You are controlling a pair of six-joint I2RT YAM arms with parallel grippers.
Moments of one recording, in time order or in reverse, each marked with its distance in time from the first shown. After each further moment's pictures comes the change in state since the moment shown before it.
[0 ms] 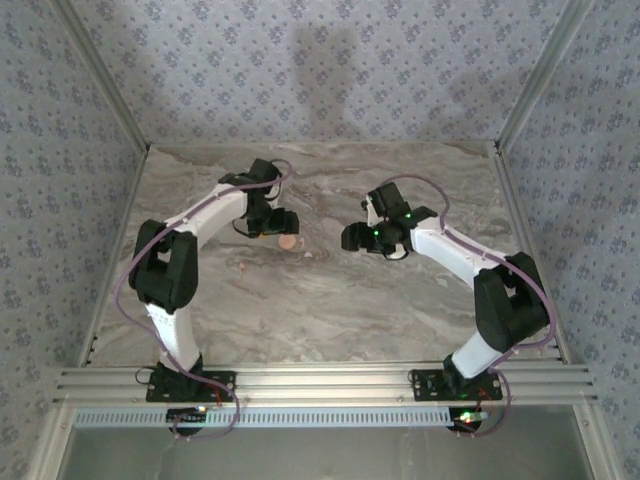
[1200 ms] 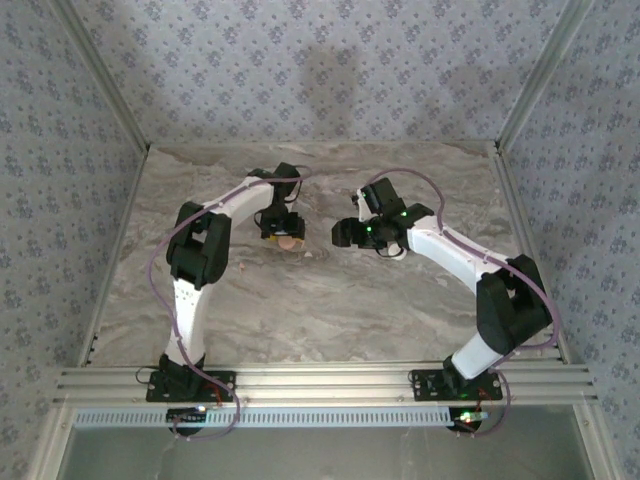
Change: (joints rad) left arm -0.036 0.291 0.251 -0.137 -0.105 0.013; right arm 0.047 -0.011 0.055 0.007 -0.023 0.007
